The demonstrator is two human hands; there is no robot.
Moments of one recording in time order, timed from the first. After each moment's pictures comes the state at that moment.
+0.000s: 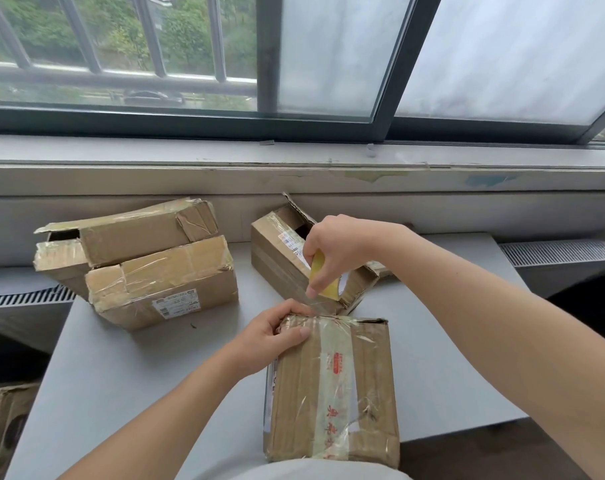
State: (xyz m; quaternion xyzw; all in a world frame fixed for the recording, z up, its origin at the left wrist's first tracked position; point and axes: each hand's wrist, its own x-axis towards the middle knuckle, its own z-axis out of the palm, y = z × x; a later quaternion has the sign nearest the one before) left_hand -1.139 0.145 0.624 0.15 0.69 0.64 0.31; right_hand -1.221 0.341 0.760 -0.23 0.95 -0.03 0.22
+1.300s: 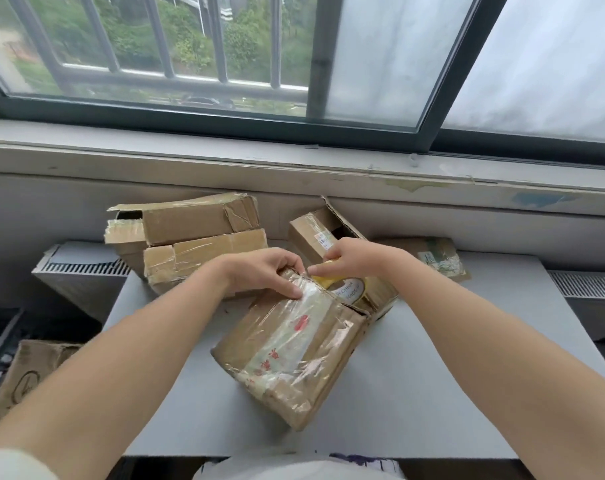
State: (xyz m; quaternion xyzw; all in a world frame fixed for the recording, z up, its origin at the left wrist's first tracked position) left_hand -1.228 0.094 0.680 0.21 0.75 0.48 0.41; right_hand -1.237 0.330 0.692 -0.12 0.93 -0.20 0.28
